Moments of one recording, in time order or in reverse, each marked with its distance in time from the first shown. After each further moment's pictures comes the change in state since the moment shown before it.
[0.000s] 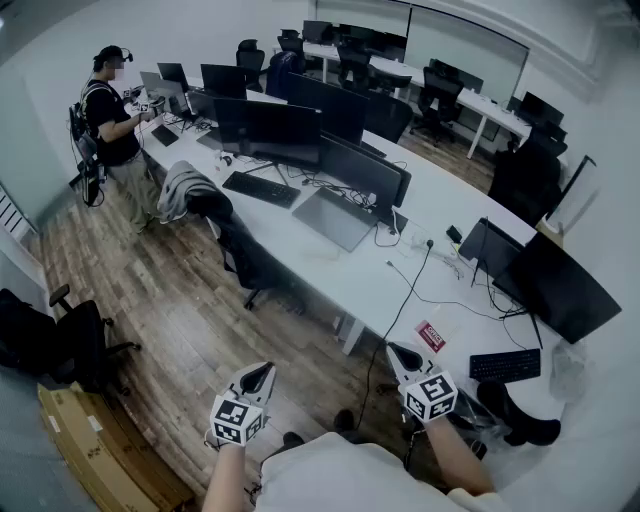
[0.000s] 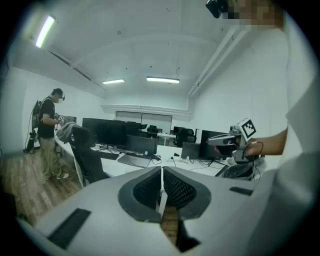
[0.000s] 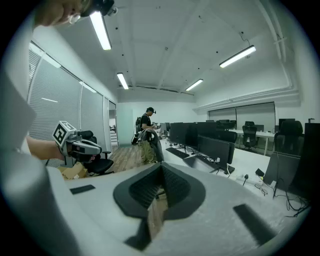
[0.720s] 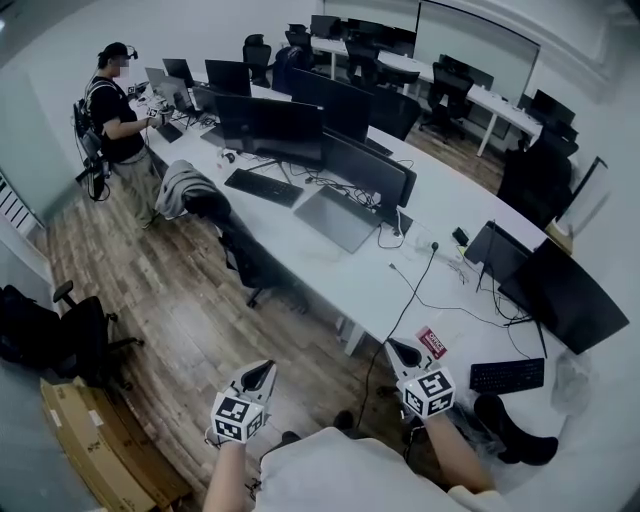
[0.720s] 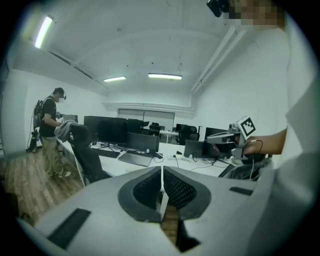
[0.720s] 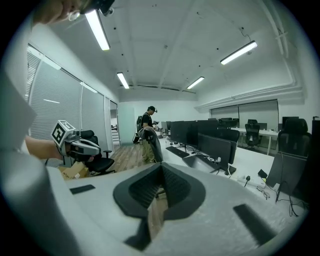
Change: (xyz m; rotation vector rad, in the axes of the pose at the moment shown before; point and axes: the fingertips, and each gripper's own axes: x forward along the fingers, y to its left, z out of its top) left arm 0.043 -0.002 0.004 -0.006 0.035 0.031; right arm 0.026 -0.044 -0.001 0.002 0.017 0.032
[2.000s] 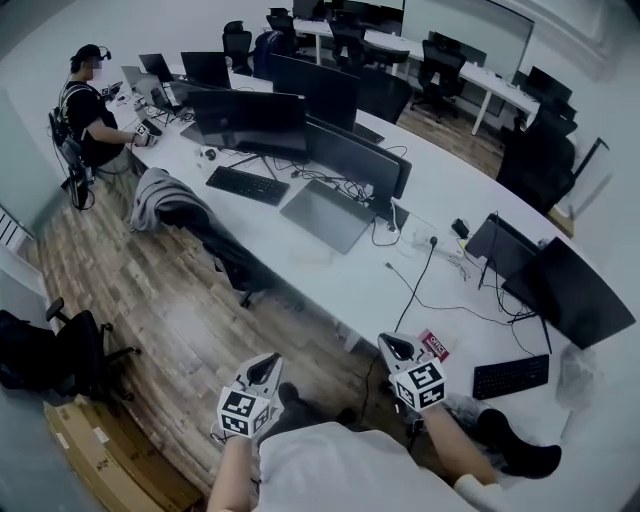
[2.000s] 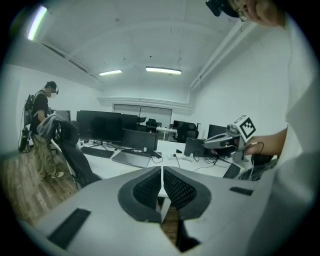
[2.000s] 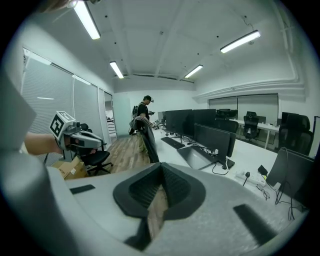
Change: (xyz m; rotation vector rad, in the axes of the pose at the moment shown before) left arm 0.105 0.032 0.016 0.002 0.045 -0.053; right arm 0.079 -0.059 -0.019 0.011 0.124 -0.020
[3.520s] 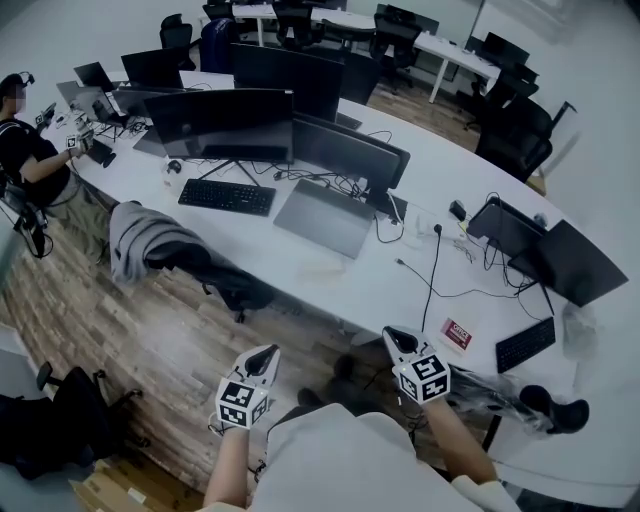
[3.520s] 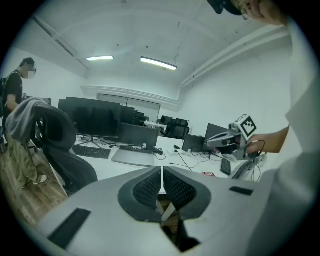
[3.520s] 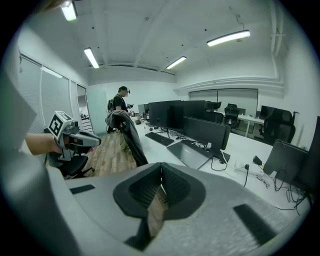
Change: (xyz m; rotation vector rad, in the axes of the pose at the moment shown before) left arm 0.058 0.207 0.013 0.014 0.072 -0.235; right arm 0.151 0.029 0.045 0.122 0.105 -0.239
